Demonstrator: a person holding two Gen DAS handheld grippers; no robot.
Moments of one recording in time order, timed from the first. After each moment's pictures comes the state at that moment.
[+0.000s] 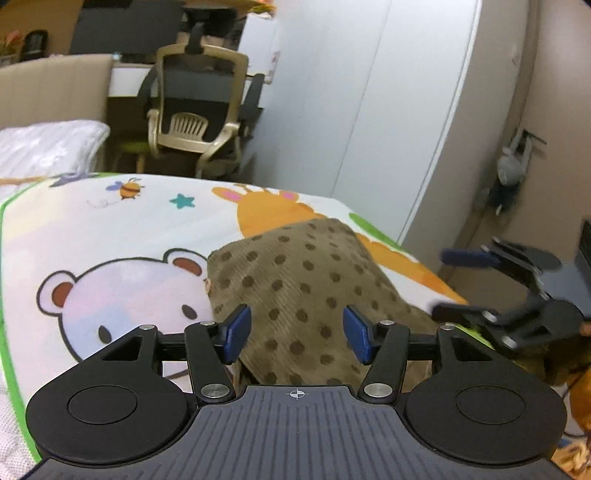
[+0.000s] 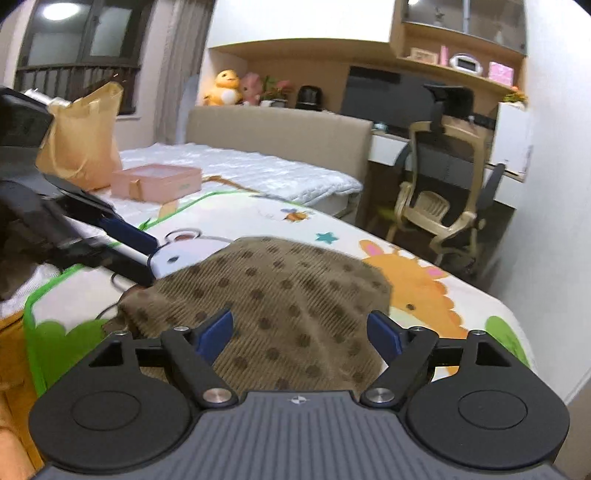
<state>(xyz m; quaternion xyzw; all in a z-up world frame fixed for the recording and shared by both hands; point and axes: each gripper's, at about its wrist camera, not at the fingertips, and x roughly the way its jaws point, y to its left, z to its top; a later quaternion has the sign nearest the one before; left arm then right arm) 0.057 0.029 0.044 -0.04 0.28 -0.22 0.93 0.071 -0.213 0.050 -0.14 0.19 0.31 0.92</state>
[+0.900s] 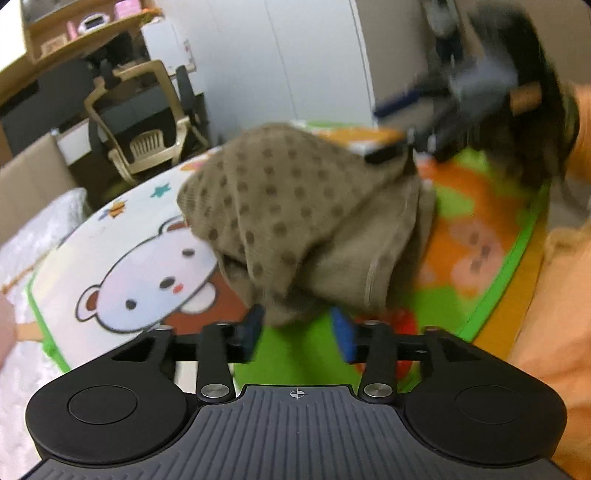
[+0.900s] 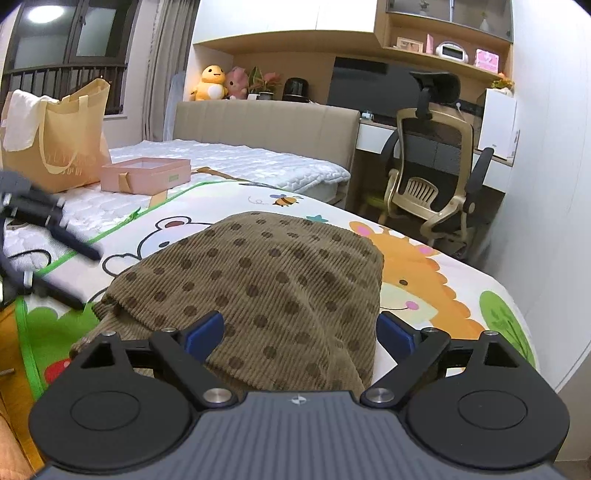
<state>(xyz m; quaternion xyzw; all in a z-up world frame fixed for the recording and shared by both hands) -0.019 0.000 0.015 0.18 0.29 -0.23 0.91 0.071 -0.221 0.032 -0.12 0.20 0.29 0.93</state>
